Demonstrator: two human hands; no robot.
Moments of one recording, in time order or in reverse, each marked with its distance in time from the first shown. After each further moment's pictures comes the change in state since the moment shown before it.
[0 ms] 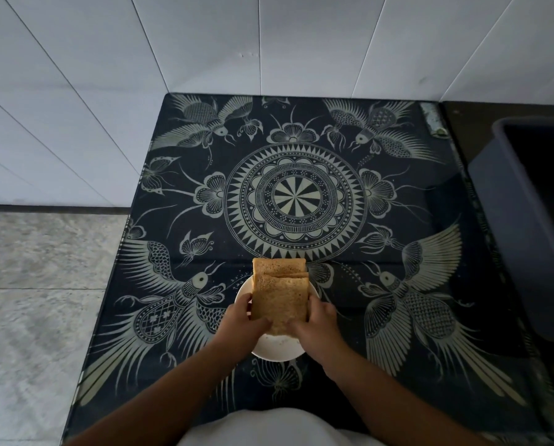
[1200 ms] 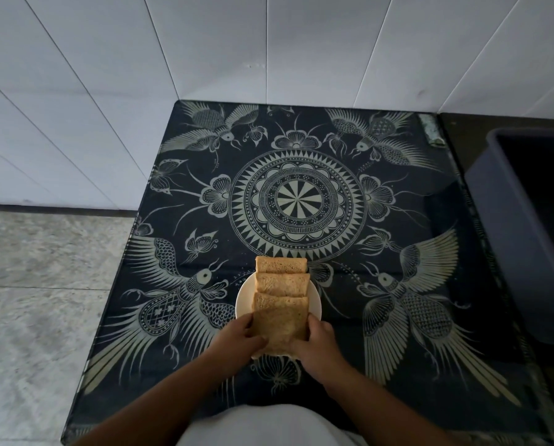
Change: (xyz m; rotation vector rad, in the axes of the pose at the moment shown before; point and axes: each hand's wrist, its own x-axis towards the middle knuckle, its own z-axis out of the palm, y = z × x) left_hand -0.014 -0.037 -0.005 0.160 -0.103 0.010; right_hand -0.031 0.023 0.006 0.026 -0.073 -0.009
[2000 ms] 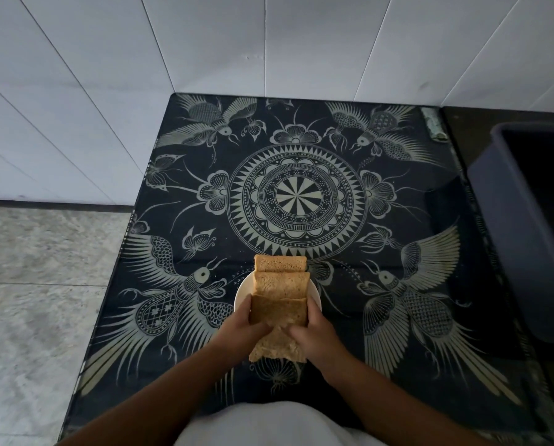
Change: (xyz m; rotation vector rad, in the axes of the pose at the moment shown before) left_hand 0.010 0.016 -0.001 -0.216 -0.054 0.053; right_hand 0.006 -0.022 -0.007 0.218 -0.058 -0.021
